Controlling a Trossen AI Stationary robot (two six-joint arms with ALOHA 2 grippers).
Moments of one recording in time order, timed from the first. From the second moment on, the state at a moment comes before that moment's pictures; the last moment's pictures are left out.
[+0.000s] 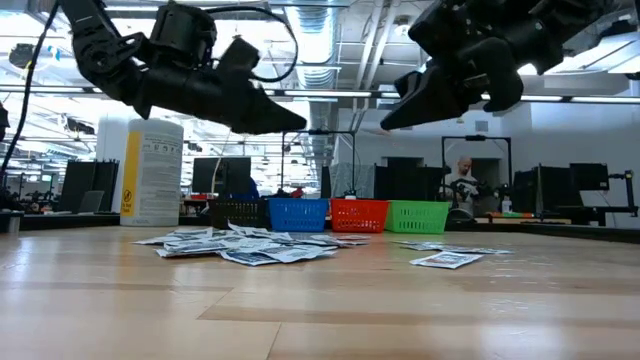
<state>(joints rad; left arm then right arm) 0.14 1.53 0.48 0.90 -0.01 0.24 0.03 1.37 0.66 0.16 -0.03 -0.29</state>
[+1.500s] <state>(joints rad) 0.05 1.74 0.67 0.96 -0.07 1.03 0.03 1.38 0.68 0.19 -0.03 -0.32</state>
